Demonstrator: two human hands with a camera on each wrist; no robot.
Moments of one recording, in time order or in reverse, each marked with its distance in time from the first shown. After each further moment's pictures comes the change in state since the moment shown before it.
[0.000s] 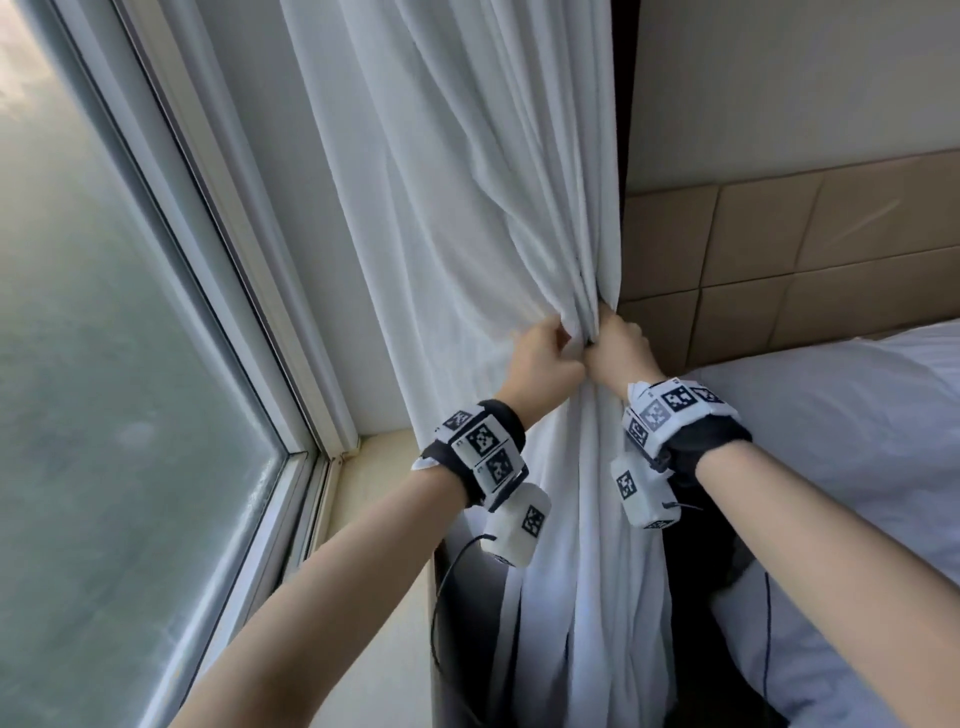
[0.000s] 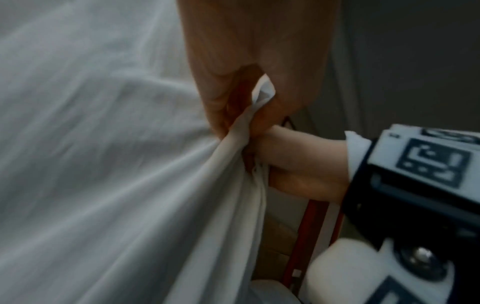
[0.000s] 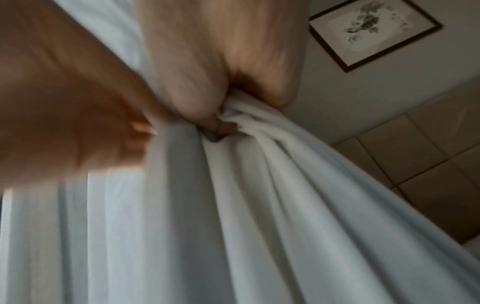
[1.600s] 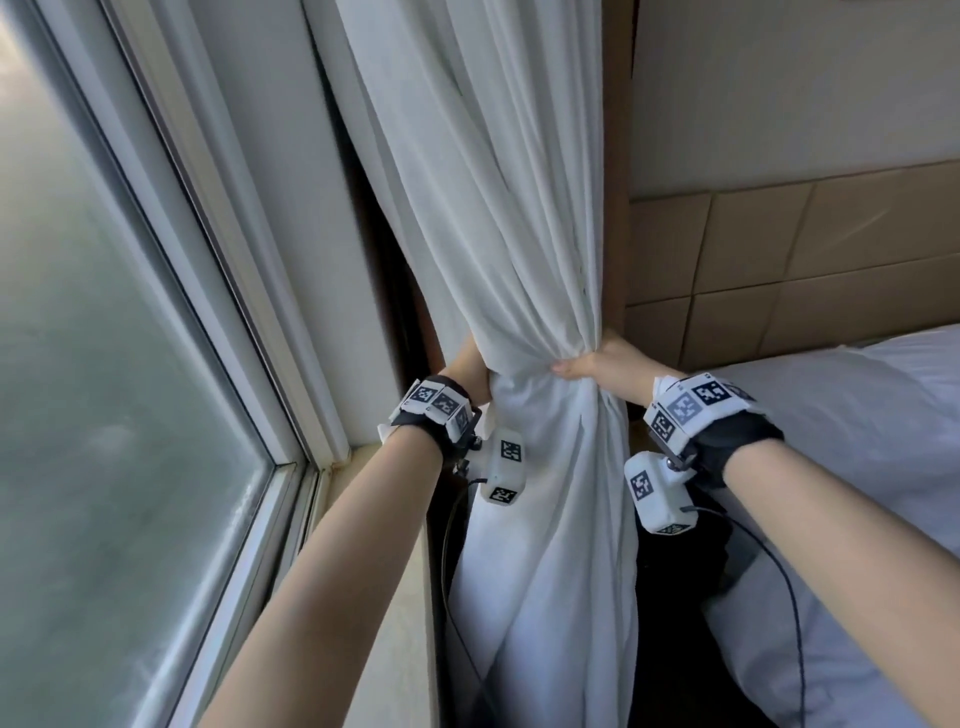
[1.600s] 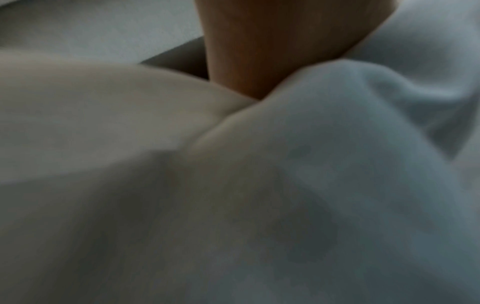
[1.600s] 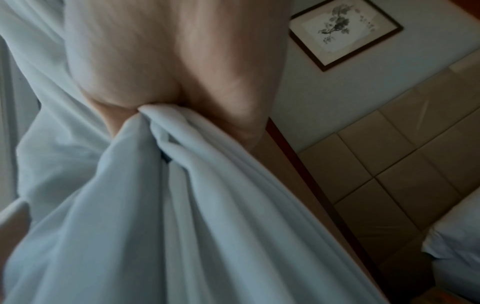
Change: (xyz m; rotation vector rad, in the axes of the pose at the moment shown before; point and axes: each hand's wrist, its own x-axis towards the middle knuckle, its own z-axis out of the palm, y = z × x) left_hand 0.034 -0.042 -0.044 -0.750 -0.011 -0.590; right_hand 0.012 0.003 0.001 0.472 -0.346 0.011
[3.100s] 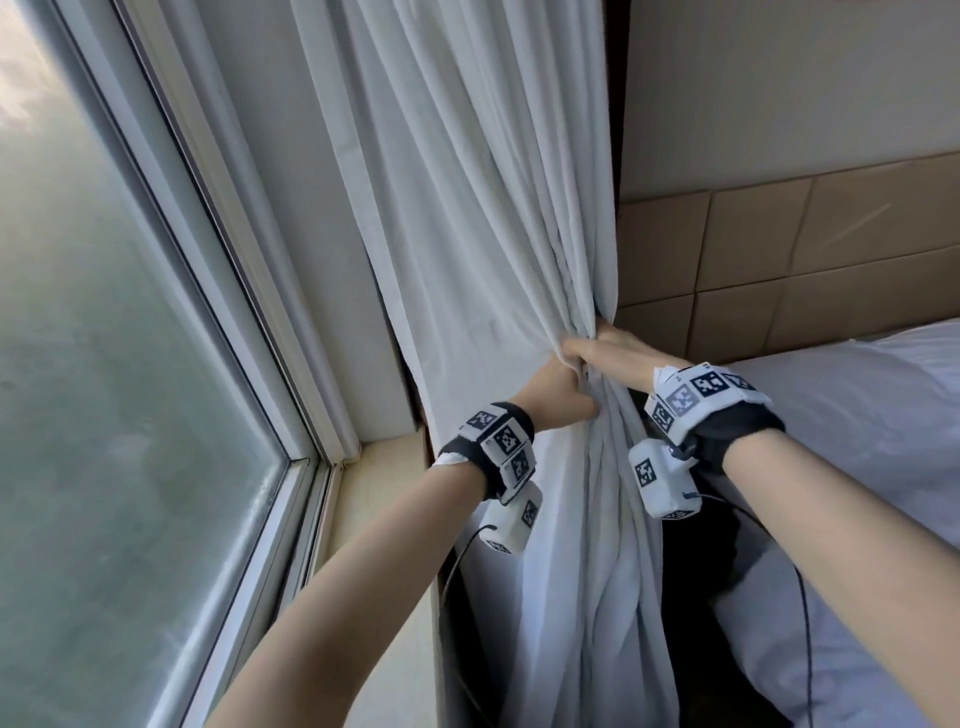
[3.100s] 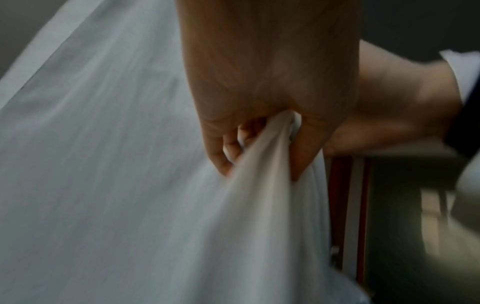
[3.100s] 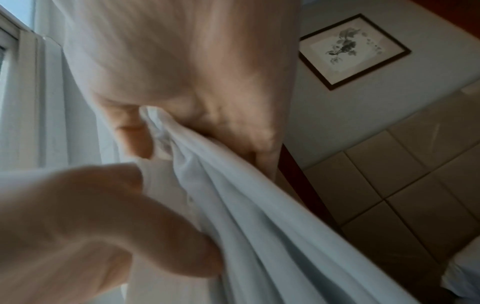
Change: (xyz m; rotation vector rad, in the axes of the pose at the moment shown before) left_hand -0.024 -0.040 0.055 0.983 -0.329 0.399; right_hand -0.024 -0.011 -0.010 -0.262 0.041 0.082
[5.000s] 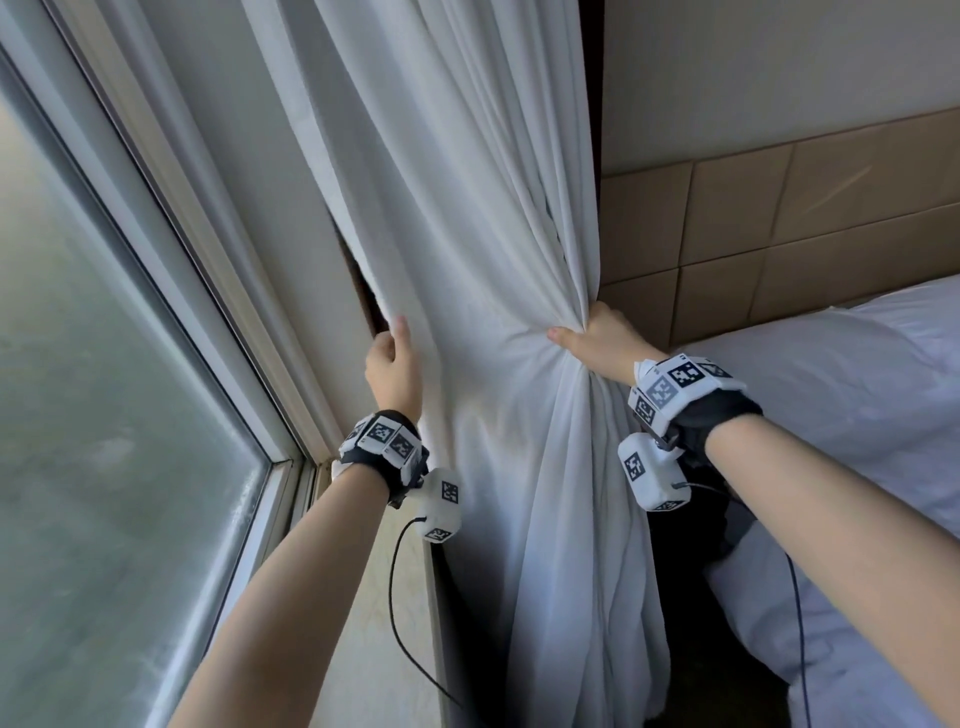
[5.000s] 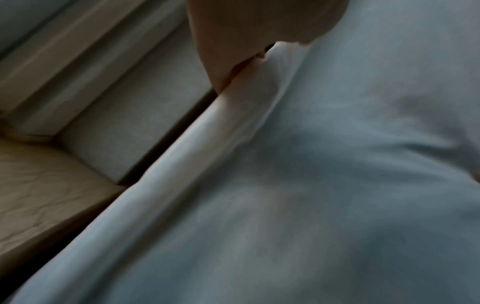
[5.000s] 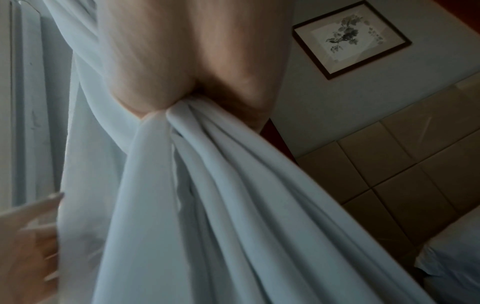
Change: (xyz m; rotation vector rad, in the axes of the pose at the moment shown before) left_hand -0.016 -0.122 -0.067 -0.498 1.008 -0.284; right_hand 0.030 0.021 0.014 -0.080 0.214 -0.047
